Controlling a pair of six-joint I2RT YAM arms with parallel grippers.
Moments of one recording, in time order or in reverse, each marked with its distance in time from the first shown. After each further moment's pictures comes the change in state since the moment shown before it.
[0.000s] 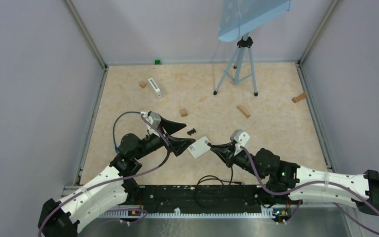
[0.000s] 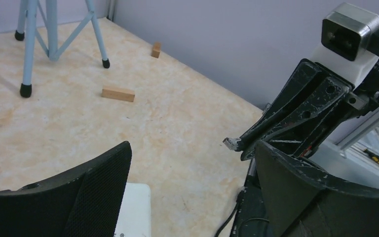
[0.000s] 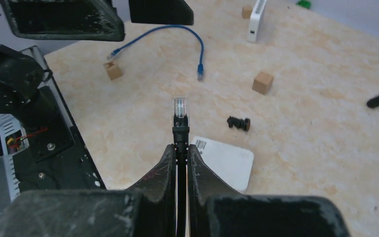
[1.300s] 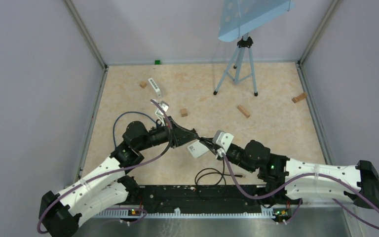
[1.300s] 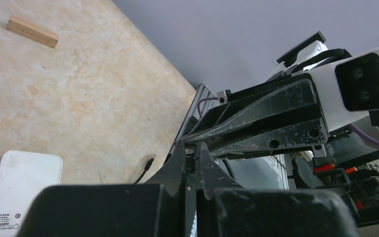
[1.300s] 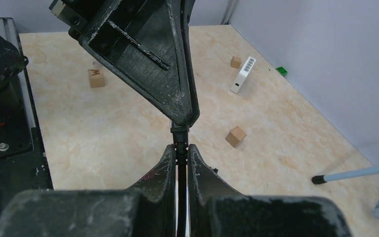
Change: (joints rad) left arm -0.024 0.112 0.214 -0.227 0.134 -0.390; right arm 0.000 0.220 0.191 0.101 -0.107 -0.383
